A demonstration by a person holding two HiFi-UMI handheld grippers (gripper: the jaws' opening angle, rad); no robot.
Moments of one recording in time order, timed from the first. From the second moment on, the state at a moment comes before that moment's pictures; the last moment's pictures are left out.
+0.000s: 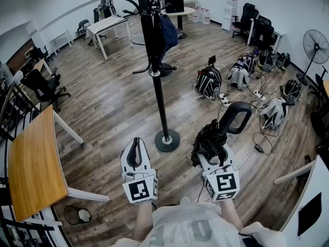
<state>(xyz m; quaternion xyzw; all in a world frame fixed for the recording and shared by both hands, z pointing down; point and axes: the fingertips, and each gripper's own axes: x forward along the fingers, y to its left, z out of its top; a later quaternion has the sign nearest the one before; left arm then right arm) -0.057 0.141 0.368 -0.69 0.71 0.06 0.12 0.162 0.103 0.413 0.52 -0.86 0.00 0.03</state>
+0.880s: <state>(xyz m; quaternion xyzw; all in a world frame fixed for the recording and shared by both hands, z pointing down) -0.050 0.115 0.403 -0.70 0.71 0.04 0.09 0.164 0.096 0.444 0.49 -0.87 0.04 0.04</state>
